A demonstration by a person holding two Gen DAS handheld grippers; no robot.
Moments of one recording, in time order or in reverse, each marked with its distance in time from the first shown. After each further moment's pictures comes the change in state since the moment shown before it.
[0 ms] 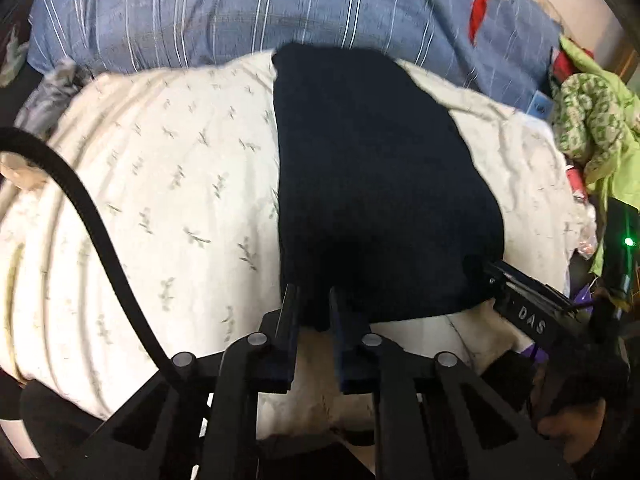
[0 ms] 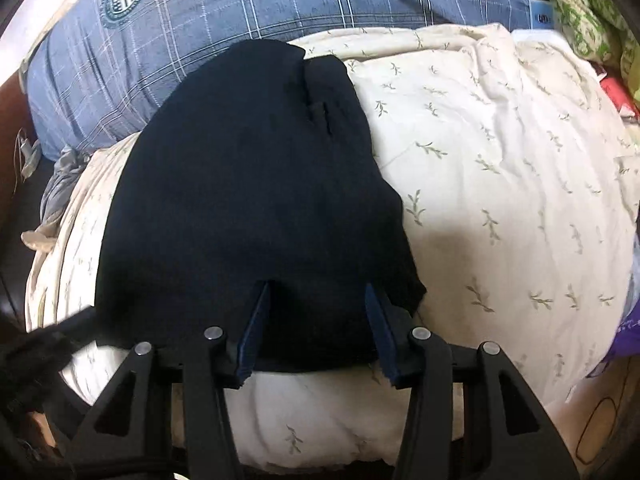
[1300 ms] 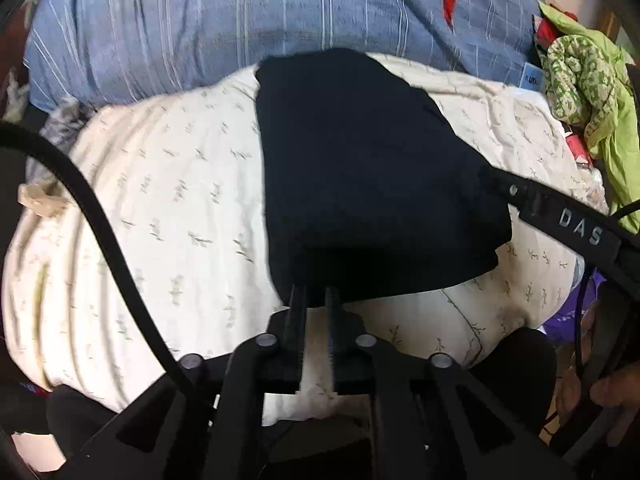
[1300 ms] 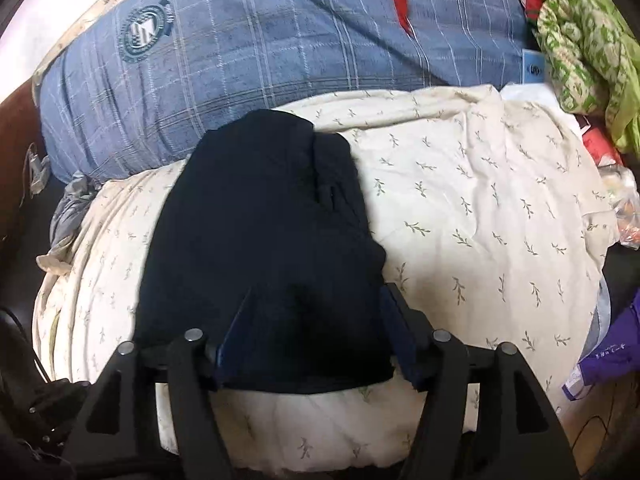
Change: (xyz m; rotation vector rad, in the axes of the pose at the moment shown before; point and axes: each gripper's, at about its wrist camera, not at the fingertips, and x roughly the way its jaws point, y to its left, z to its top) left arm -0.020 -0.029 -0.014 0.109 -0.017 0.104; right arm -0.050 0.023 0.025 -0.038 -0.131 -0.023
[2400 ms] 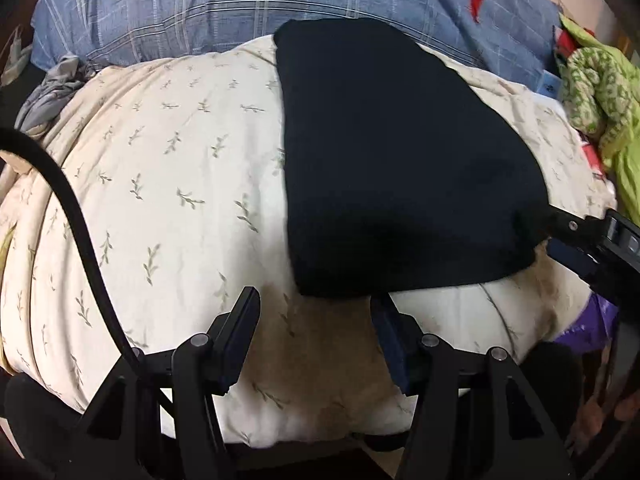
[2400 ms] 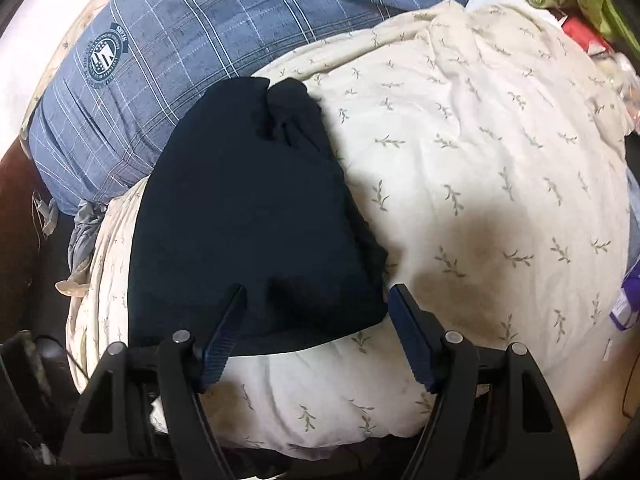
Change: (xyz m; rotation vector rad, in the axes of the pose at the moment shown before) left arm 0.065 0.026 -0.015 -0.088 0.027 -0.044; right arm 0.026 -0.045 -0.039 0.231 0.104 0.112
